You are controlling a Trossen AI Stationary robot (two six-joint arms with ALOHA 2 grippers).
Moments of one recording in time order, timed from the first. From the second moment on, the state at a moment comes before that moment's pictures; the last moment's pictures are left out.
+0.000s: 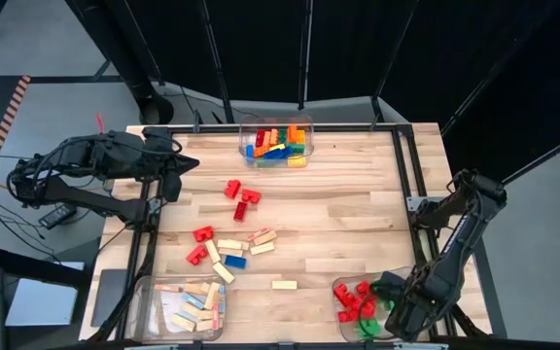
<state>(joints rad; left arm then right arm) -0.01 0.84 1.32 -0.99 -0.32 -0.42 0.96 1.63 1.40 -1.26 -0.24 1.58</state>
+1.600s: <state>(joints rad) -0.01 0.84 1.32 -1.03 -0.32 -0.42 -0.12 2.29 1.93 -0.63 0.06 -0.11</state>
